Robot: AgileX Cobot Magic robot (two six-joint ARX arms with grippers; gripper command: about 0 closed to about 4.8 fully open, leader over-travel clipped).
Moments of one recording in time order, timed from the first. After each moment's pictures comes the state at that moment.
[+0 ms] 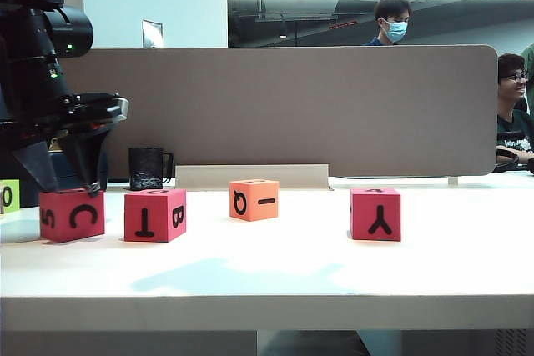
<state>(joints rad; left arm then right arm) -0.14 1.79 1.34 -0.78 0.15 0.14 0.90 1.38 1.37 -0.88 -0.16 0.06</state>
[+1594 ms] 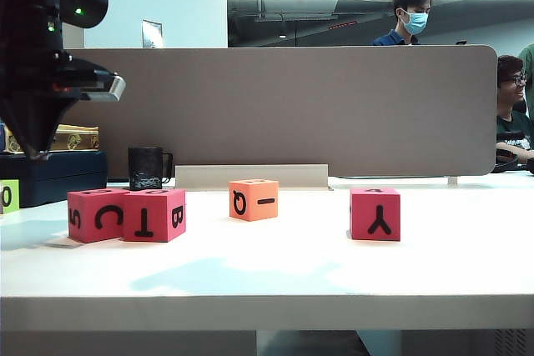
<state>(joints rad) -0.19 1.76 1.51 -1.16 -0.04 0.15 0.90 1.38 1.37 -0.86 -0.16 0.05</state>
